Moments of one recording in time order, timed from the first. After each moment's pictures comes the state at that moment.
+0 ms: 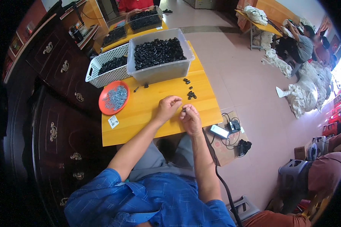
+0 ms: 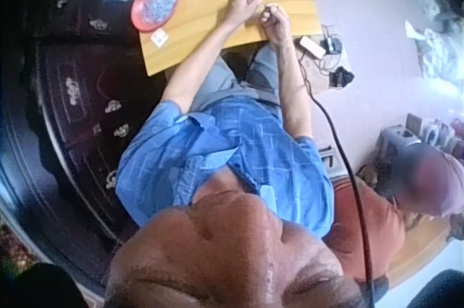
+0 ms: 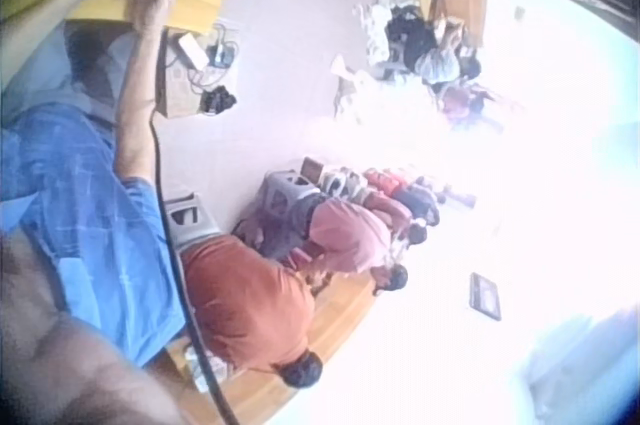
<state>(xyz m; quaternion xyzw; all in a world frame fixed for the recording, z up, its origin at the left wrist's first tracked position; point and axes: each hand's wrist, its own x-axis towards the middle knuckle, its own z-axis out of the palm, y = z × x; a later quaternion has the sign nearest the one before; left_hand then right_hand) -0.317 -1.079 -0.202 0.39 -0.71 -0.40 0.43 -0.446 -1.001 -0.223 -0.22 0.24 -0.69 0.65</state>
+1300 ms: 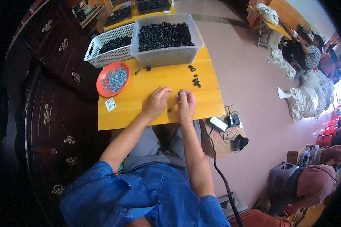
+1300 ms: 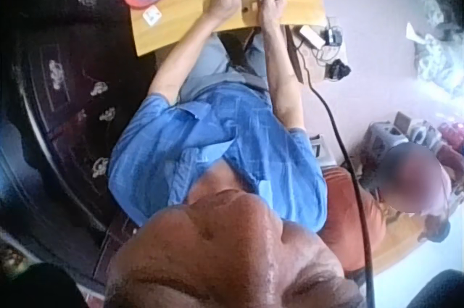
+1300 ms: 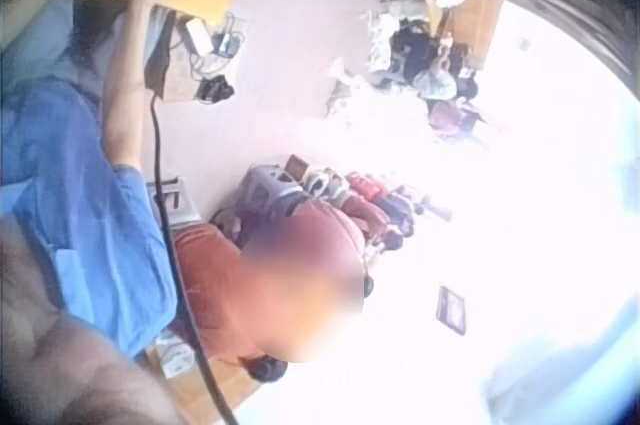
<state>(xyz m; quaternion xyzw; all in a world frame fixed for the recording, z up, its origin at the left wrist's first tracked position) -0.266 -1.054 -0.199 0.40 -0.78 -0.22 0.43 -0.404 -1.017 -0.224 -0.26 0.39 -0.74 0.48</state>
